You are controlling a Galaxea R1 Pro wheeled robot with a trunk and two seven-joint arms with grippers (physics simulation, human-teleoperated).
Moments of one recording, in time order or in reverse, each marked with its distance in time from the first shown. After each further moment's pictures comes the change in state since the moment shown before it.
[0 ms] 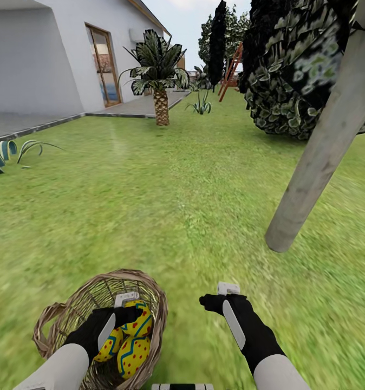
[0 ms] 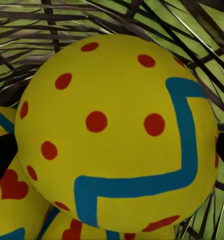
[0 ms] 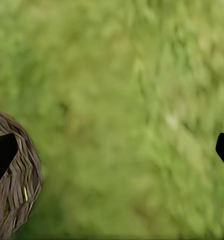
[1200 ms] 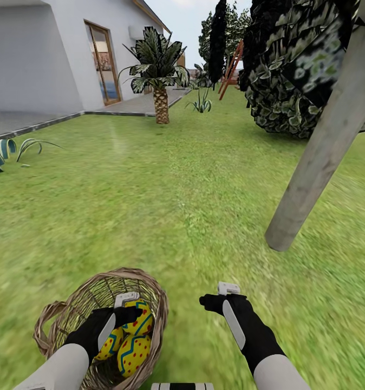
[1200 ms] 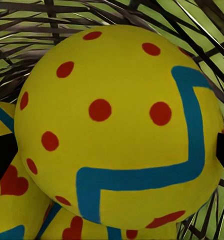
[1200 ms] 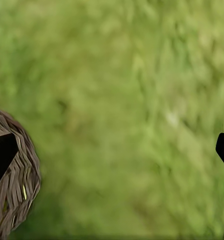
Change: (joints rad) left arm 0.000 0.000 -0.001 0.000 0.001 0.000 -0.002; right arm 0.000 0.000 0.000 0.000 0.000 0.000 0.000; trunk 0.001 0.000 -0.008
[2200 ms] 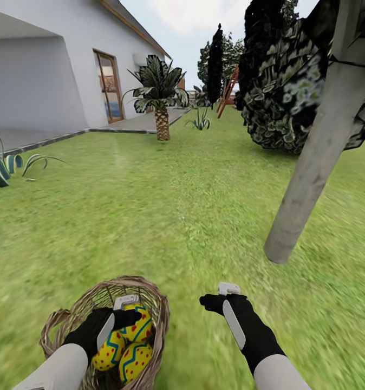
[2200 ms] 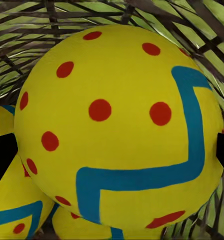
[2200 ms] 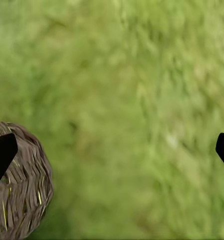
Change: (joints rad) left arm 0.000 0.006 0.002 0.000 0.000 0.071 -0.002; right arm 0.000 0.000 -0.003 0.000 0.000 0.000 0.000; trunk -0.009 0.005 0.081
